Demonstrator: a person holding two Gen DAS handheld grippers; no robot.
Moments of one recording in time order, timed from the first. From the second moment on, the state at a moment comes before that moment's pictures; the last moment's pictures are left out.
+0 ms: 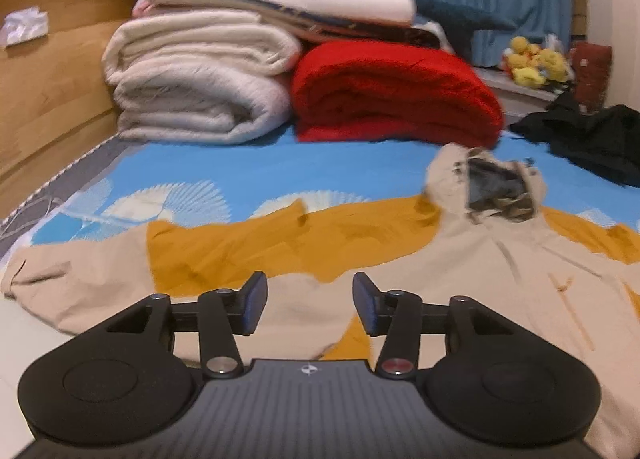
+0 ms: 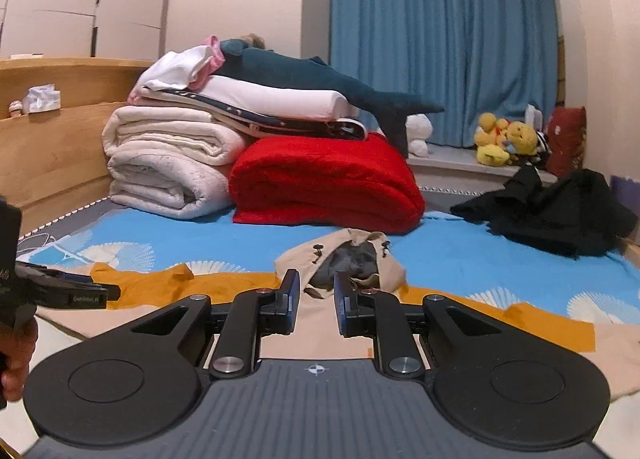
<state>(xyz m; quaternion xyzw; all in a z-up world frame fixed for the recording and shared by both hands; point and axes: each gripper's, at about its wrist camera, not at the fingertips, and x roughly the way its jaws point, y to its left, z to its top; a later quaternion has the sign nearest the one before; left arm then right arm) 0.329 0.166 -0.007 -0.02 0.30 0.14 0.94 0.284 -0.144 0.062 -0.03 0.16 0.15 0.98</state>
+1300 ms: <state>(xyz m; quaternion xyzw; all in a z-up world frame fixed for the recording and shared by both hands) 0.268 0.523 -0.097 -0.40 0.28 0.34 0.80 0.348 -0.145 -0.011 -0.03 0.27 0.16 0.95</state>
